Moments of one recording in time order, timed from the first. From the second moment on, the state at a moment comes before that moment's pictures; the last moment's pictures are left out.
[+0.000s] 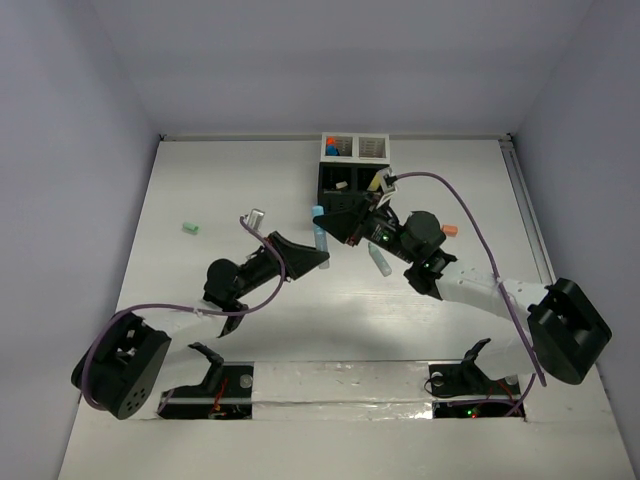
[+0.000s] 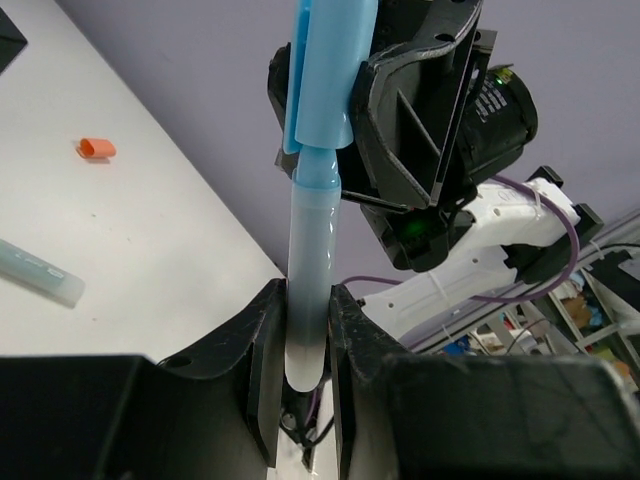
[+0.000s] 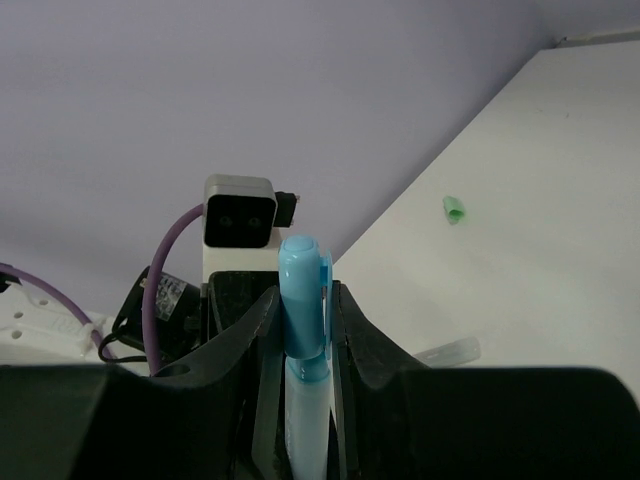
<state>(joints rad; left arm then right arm) -0.55 1.18 0.23 1.28 0.51 -1.13 0.76 1.35 0.74 0.86 -0.30 0.81</state>
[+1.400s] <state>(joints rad) -0.57 0.93 0.27 1.13 0.63 -1.08 0.85 1.18 0.65 0.90 -0.28 0.87</state>
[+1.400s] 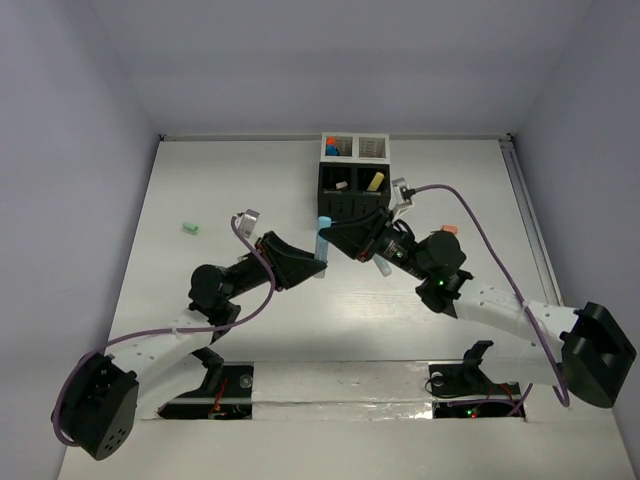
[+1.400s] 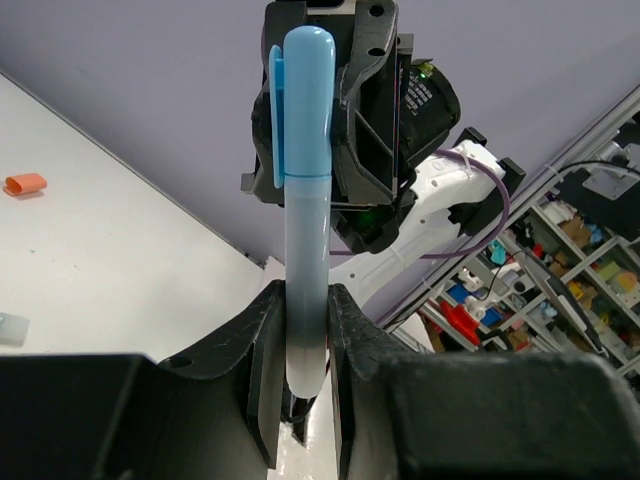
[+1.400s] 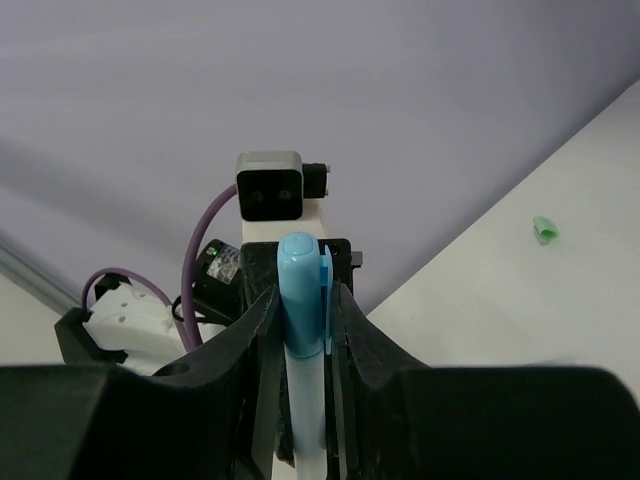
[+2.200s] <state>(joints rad) -0.58 0.92 0.41 0.89 0.75 -0.98 0.91 1.08 0.61 0.76 -0.13 0.81</state>
